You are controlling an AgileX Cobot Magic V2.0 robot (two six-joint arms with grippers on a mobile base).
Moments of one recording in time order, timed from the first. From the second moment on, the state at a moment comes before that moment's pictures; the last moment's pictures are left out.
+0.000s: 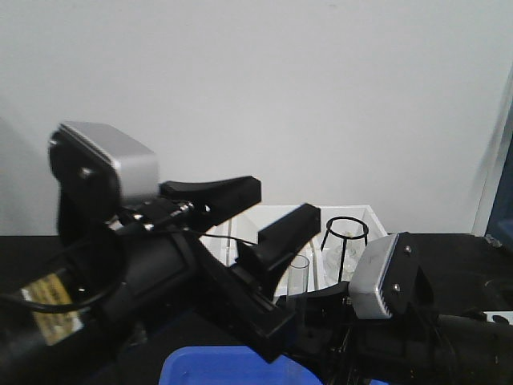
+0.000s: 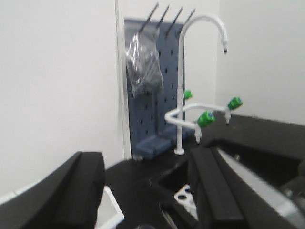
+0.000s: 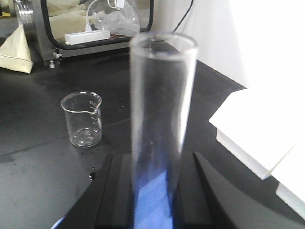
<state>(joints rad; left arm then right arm) -0.94 1.21 -0.99 -0.23 -0.26 0.16 0.33 1.31 -0.80 1.69 0.67 -1.97</state>
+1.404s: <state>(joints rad) -0.94 1.03 -0.99 -0.14 0.32 0.23 -0.60 1.42 -0.80 1.70 0.66 -1.93</state>
